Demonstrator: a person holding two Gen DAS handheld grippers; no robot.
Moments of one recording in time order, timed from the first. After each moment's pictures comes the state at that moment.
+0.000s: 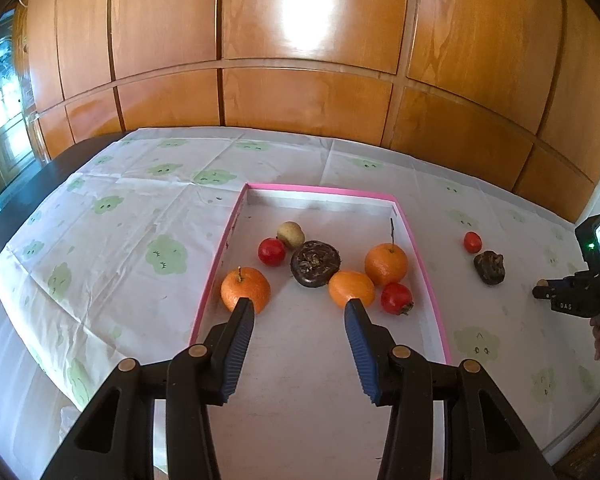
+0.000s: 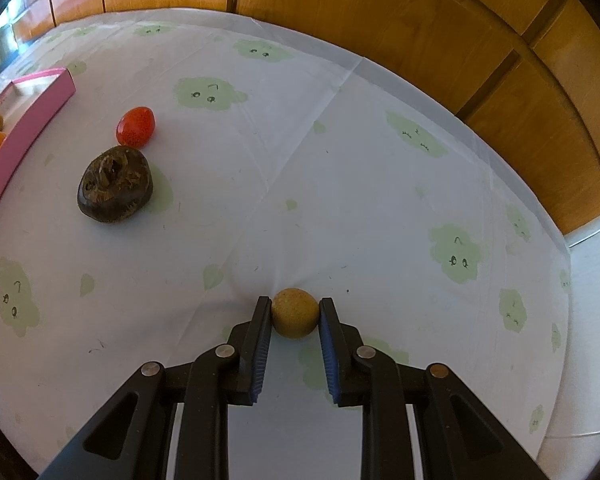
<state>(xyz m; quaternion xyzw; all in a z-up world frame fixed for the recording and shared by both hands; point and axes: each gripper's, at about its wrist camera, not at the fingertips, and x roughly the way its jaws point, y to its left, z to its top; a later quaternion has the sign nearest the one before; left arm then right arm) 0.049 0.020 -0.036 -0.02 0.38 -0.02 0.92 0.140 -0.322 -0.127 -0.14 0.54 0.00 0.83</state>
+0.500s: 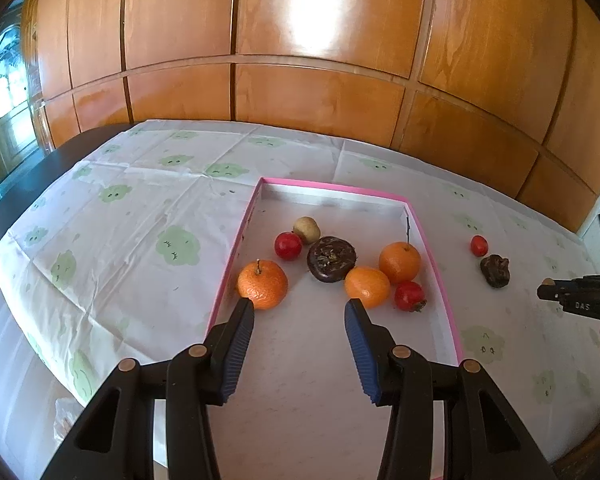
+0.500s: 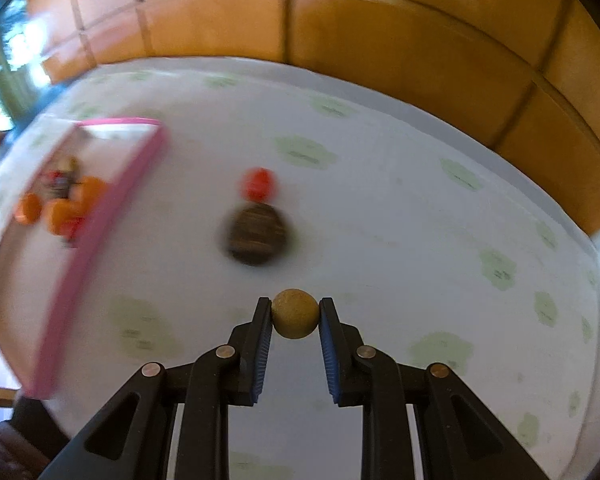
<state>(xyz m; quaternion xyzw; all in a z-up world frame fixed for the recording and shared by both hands) 0.045 0.037 -0.039 -0.04 0.38 -0.02 0.92 0.123 -0.269 -0.082 -0.07 0.49 0.08 0.86</state>
